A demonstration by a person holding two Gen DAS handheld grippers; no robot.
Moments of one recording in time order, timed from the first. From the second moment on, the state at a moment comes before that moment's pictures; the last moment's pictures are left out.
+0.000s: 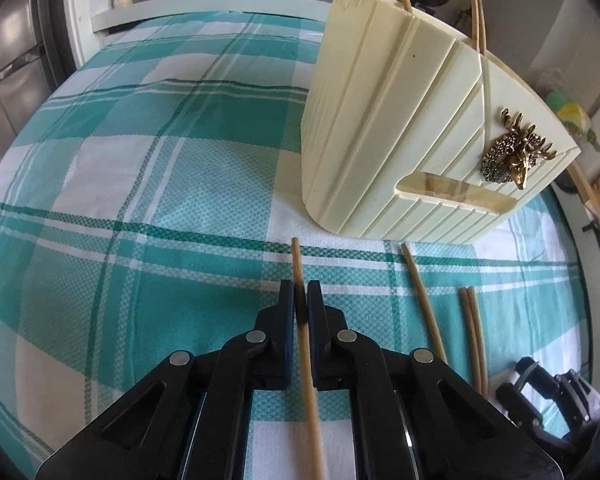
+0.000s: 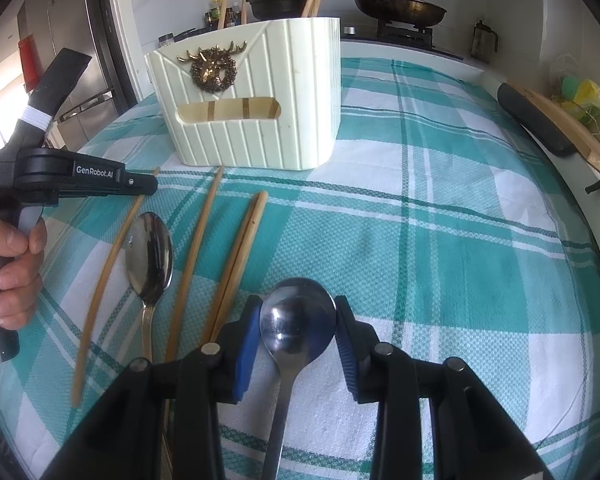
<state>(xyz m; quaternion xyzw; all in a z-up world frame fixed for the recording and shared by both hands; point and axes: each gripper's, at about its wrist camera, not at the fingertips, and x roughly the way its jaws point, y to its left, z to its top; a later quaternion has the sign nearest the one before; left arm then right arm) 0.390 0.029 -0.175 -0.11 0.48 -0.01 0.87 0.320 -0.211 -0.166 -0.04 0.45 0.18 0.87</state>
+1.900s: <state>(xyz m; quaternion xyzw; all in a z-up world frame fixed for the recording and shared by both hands) 0.259 0.060 0.008 -0.11 0.27 -0.12 0.95 0.253 -0.233 0.001 -0.02 0.29 0.19 0.94</state>
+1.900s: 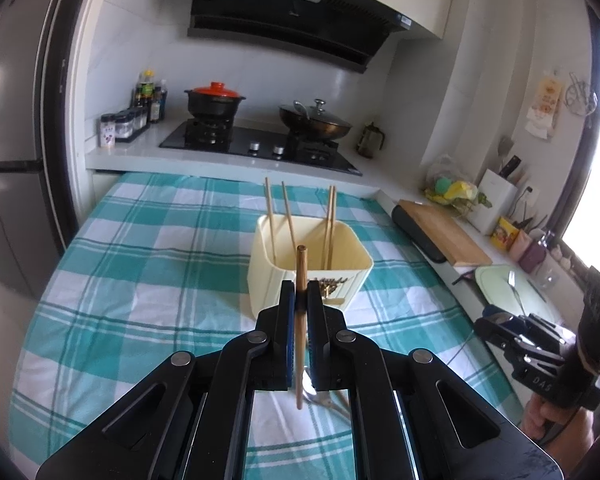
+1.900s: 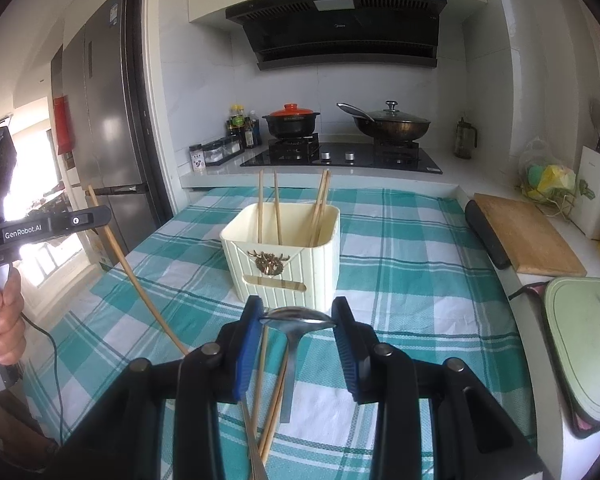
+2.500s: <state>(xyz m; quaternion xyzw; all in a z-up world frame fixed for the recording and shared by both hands) 0.289 0.069 0.073 -0.11 0.23 -0.13 0.96 0.300 -0.218 0.062 -0.03 0.26 0.22 0.94</state>
